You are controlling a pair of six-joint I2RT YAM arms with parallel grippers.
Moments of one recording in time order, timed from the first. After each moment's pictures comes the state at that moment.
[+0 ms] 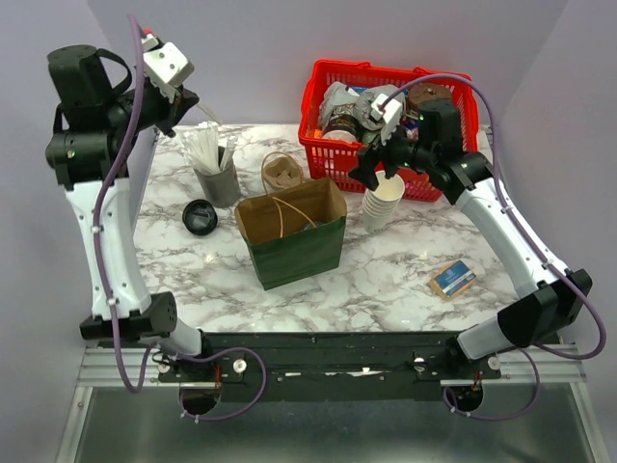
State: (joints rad) left arm 0.14 1.57 2.24 -0.97 0.79 0.59; right arm 0.41 1.49 1.57 -0.51 -0.47 -0.34
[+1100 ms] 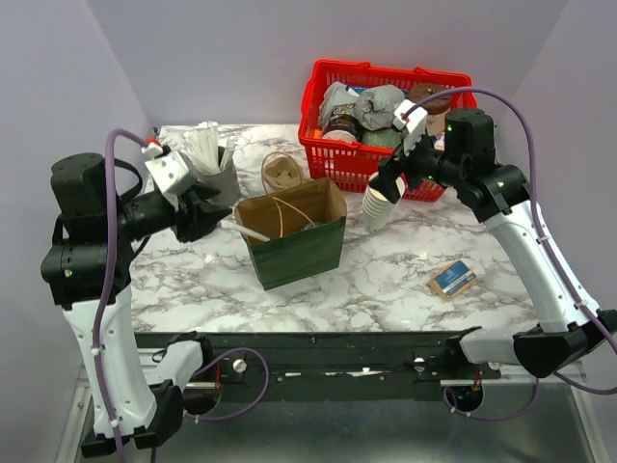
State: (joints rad) left arm 0.14 0.96 1.72 -1.18 1.08 0.49; right arm 0.41 1.31 1.57 -0.70 -0.38 -0.34
